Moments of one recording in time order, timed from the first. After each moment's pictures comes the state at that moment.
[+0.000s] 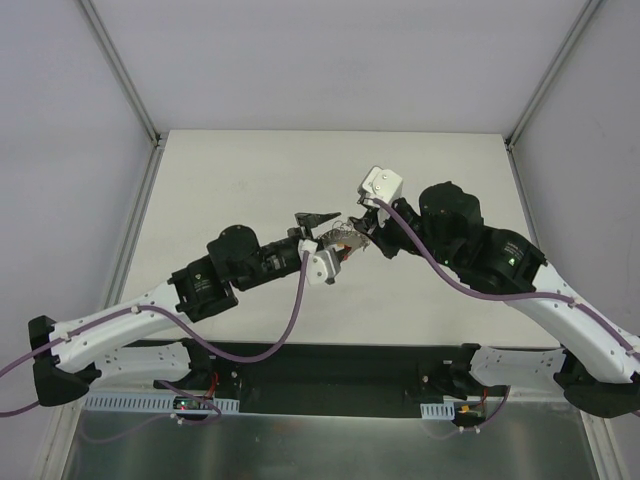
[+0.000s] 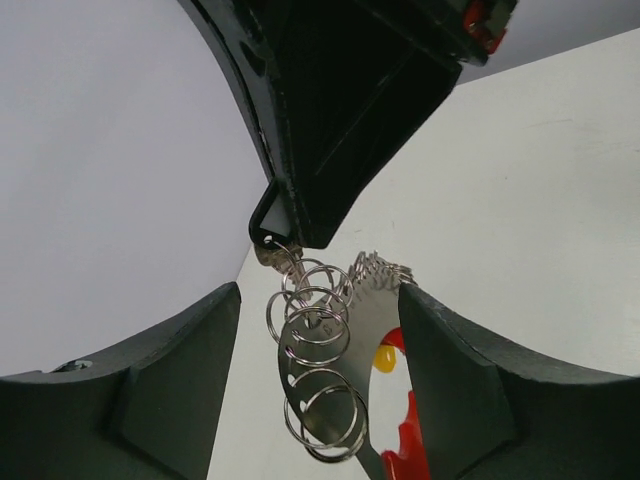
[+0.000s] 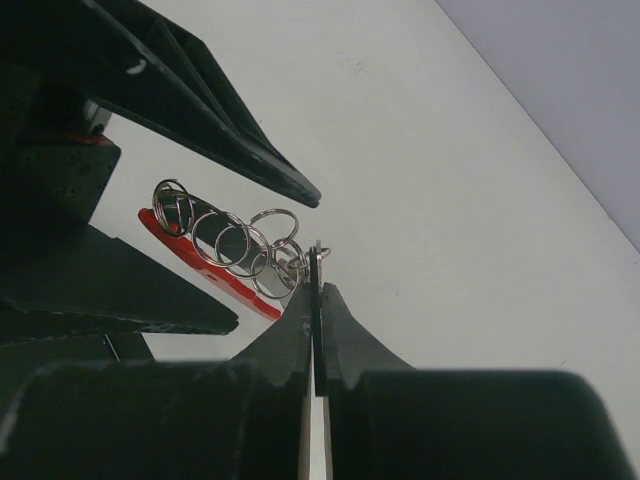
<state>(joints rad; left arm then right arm) -1.09 0.95 0.96 -0.01 0.09 0.65 1.01 1.09 1.45 -0.73 0.06 -0.19</state>
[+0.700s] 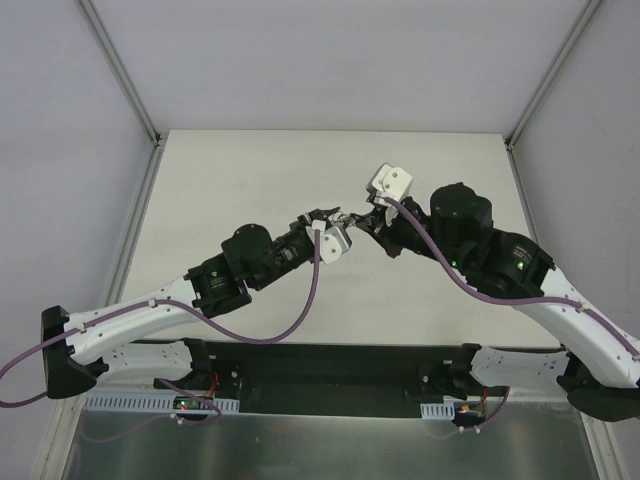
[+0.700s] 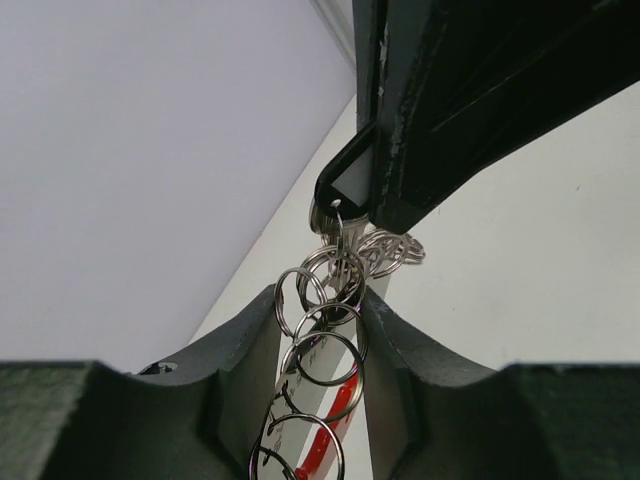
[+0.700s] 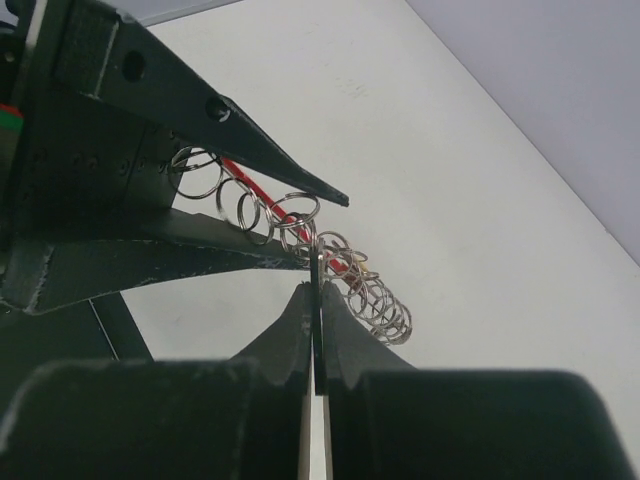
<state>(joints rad) -1.10 1.05 0.96 0.11 -0.17 0.58 1.00 1.06 1.45 -0.70 0.05 -0.18</state>
